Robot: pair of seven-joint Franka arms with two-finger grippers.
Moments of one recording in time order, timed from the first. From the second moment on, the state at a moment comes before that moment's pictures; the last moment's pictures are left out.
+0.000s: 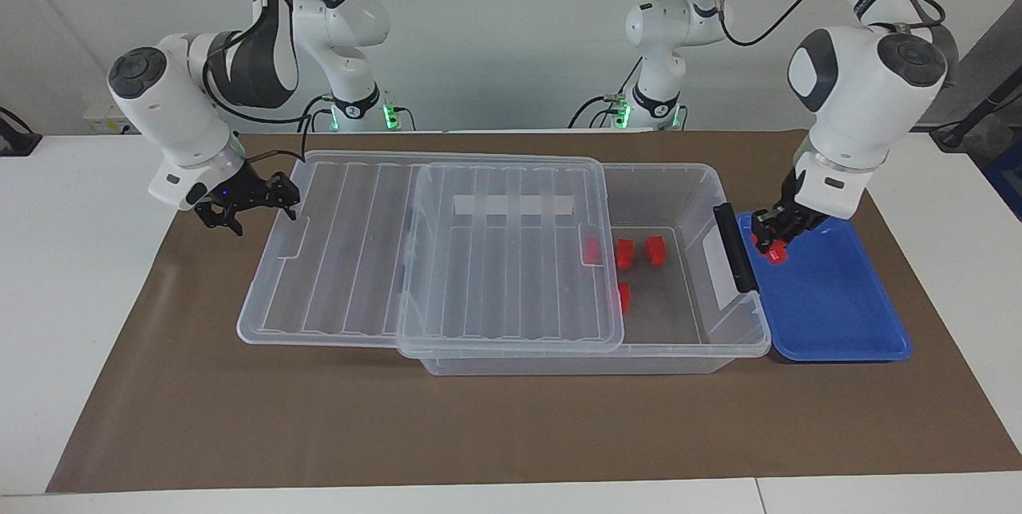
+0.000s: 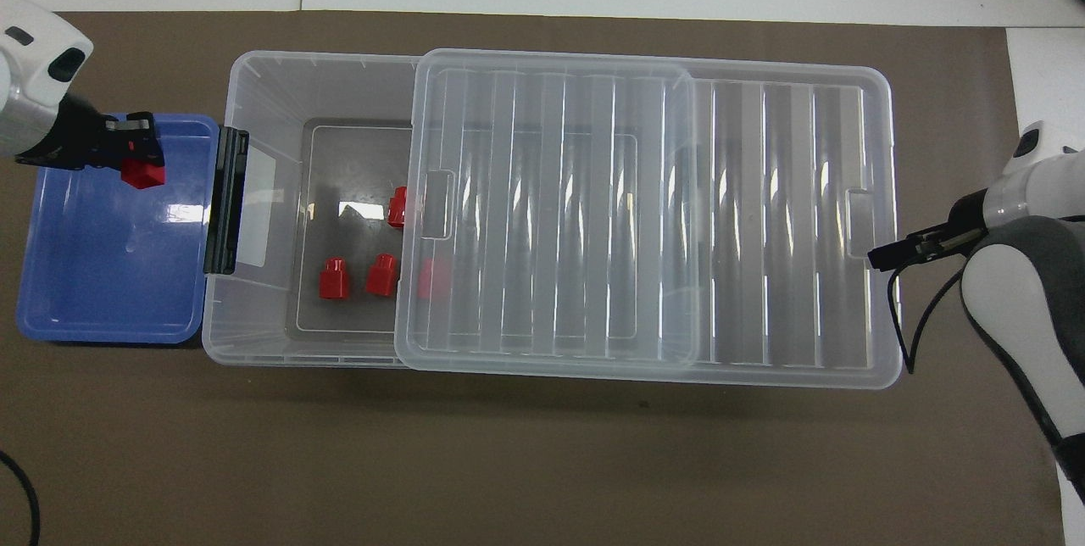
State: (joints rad) left arm 0.02 0.21 -0.19 -1.57 0.04 1.83 -0.38; right arm -0.06 0.01 -0.04 -2.00 0.05 1.94 -0.40
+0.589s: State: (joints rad) left arm -0.10 0.21 -0.21 -1.78 0.04 2.19 -0.48; right arm -0.01 -0.09 -0.03 -1.95 0.05 1.79 -0.28
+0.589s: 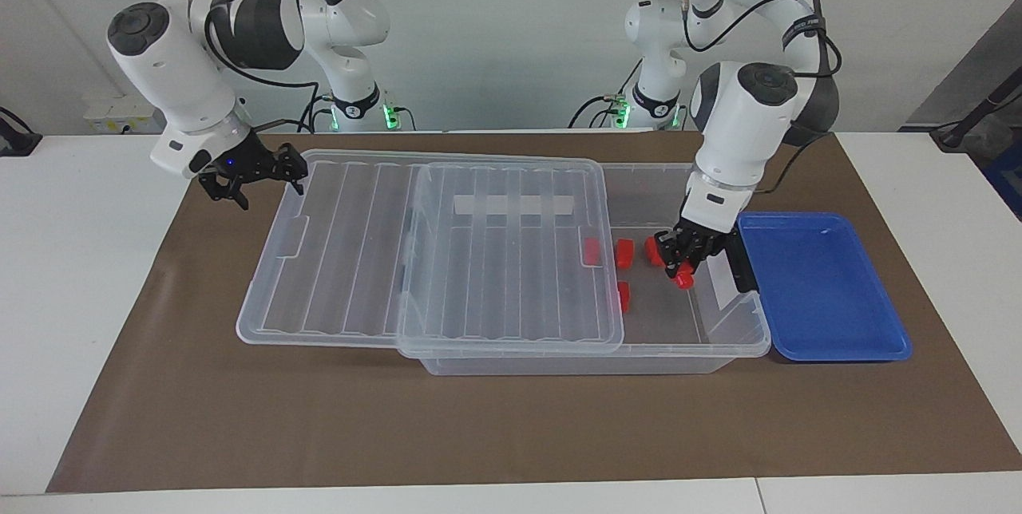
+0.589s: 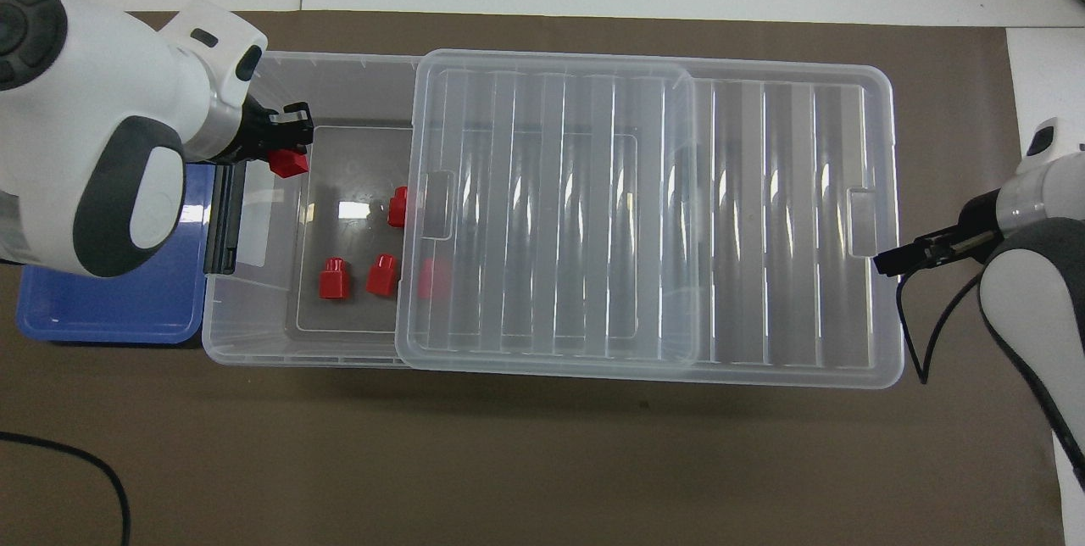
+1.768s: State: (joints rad) left arm -0.11 0.33 -0.21 -1.97 0.22 2.48 -0.48; right arm -0.02 -0.08 0.04 -1.61 -0.01 1.59 0.10
